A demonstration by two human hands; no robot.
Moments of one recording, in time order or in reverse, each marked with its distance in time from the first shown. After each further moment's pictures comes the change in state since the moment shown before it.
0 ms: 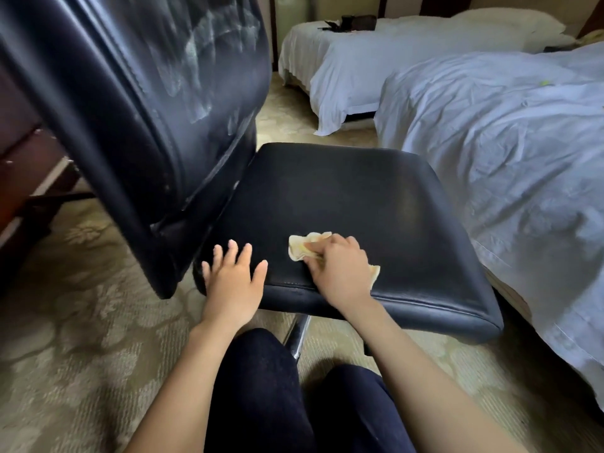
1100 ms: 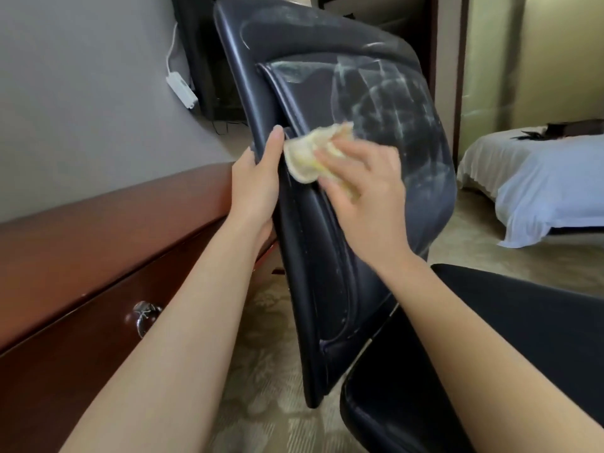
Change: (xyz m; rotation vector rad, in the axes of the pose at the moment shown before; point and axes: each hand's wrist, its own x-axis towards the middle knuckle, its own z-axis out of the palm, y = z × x) left_hand 0.050 0.018 -0.305 -1.051 0.825 0.084; right_hand 0.135 -0.219 -0.141 0.979 0.782 -0.868
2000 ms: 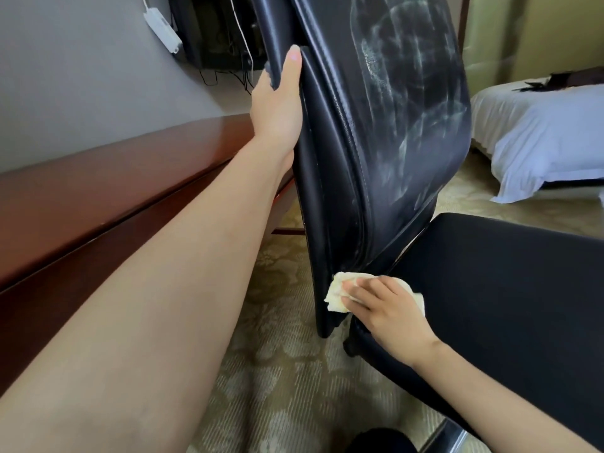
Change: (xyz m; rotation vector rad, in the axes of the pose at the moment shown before) left_hand 0.005 -0.008 -0.002 0.072 -0.058 0.007; right_hand -0.215 0.038 -0.029 -0.574 -0.677 -0.562
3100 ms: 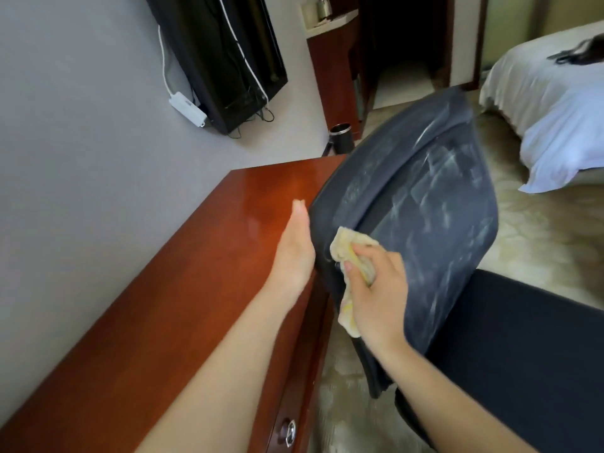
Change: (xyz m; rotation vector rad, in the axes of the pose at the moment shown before) left_hand 0.132 0.140 -0.024 0.244 -0.185 -0.488; right_hand 0.335 0.126 -0.172 0.996 0.174 1.388
